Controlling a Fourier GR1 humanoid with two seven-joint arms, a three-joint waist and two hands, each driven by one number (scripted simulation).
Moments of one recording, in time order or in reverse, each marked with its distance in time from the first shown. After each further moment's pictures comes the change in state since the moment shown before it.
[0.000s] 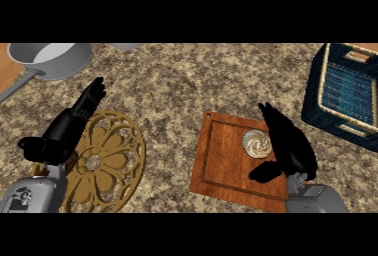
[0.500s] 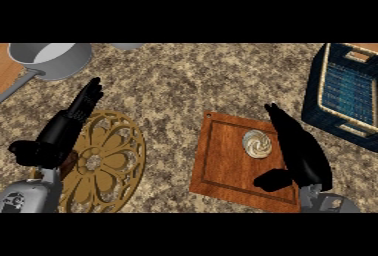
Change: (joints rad) left arm 0.021 0.040 -0.031 -0.050 0.041 0.029 0.027; right arm 0.037 -0.059 0.030 -0.143 -0.078 0.014 0.056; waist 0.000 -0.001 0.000
